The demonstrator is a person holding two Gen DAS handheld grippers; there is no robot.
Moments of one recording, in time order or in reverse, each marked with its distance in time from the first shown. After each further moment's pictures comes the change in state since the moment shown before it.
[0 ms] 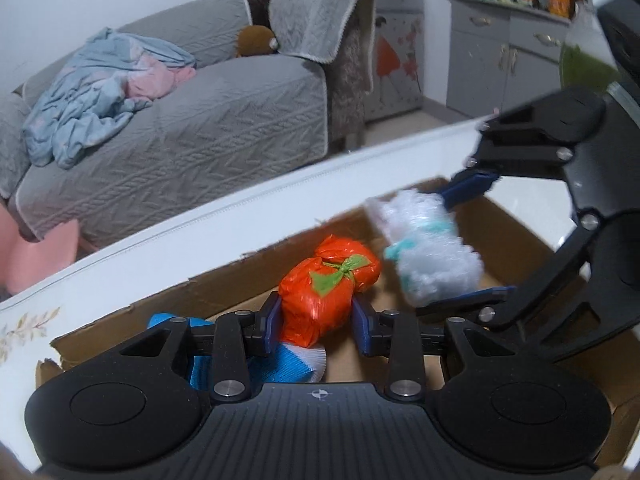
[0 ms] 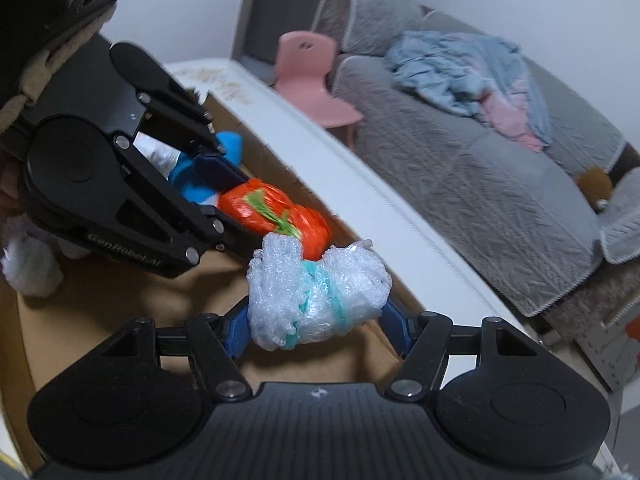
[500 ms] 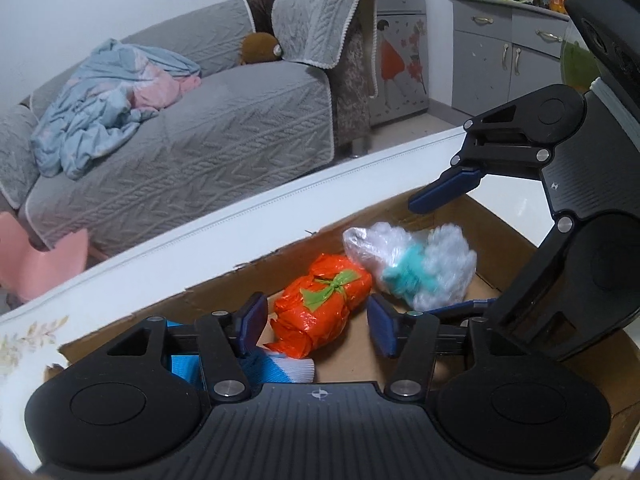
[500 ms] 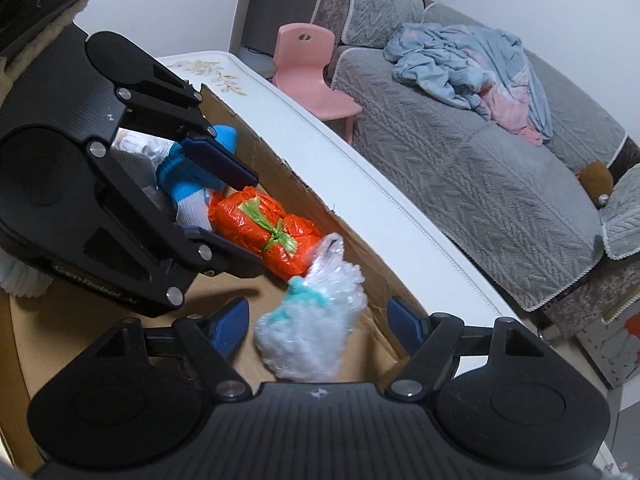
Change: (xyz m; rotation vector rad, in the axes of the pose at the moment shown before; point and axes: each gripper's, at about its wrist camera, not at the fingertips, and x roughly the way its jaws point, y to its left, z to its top) left arm -0.012 -0.014 0.005 0.009 -0.019 0.043; right arm -0.015 0.000 -0.003 0.018 0.019 -0.014
